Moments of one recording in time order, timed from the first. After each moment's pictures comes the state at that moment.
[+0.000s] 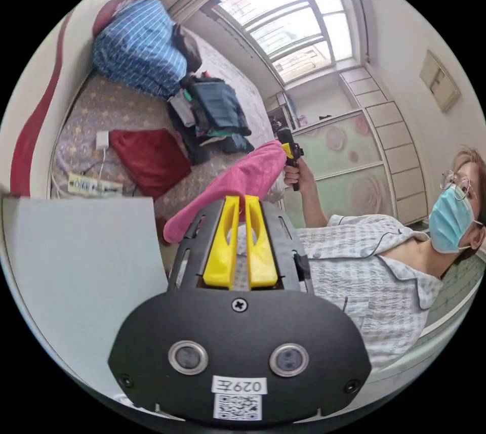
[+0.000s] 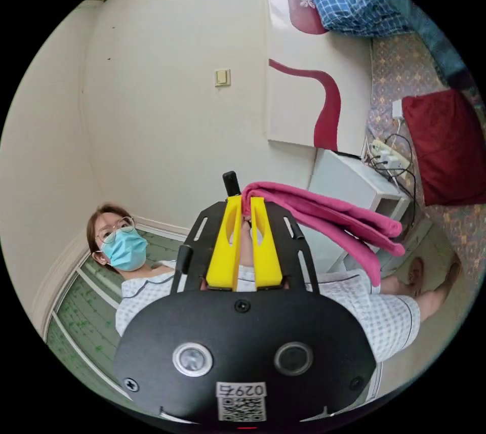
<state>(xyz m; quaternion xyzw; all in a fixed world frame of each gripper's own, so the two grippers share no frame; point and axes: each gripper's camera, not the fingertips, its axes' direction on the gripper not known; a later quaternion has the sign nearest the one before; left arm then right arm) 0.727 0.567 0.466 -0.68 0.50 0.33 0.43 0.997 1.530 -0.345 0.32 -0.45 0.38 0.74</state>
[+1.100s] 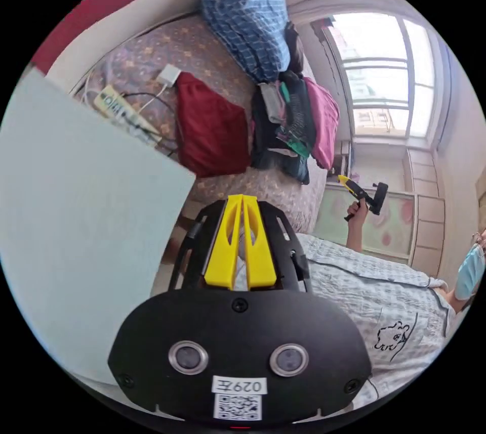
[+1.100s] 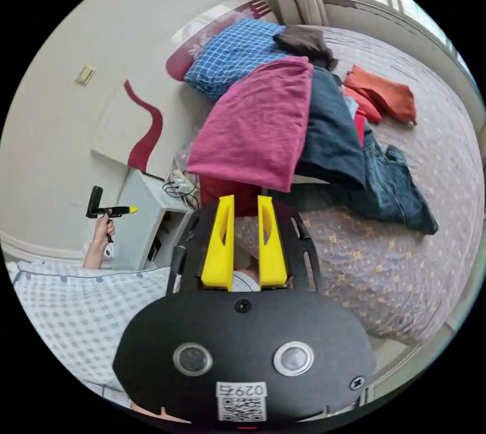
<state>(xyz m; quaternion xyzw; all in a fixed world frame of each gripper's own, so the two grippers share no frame) 0.618 0.733 0.489 -0.75 0.26 0.19 0.58 1.023 1.523 -0.387 0.04 0.03 0.44 0.90</state>
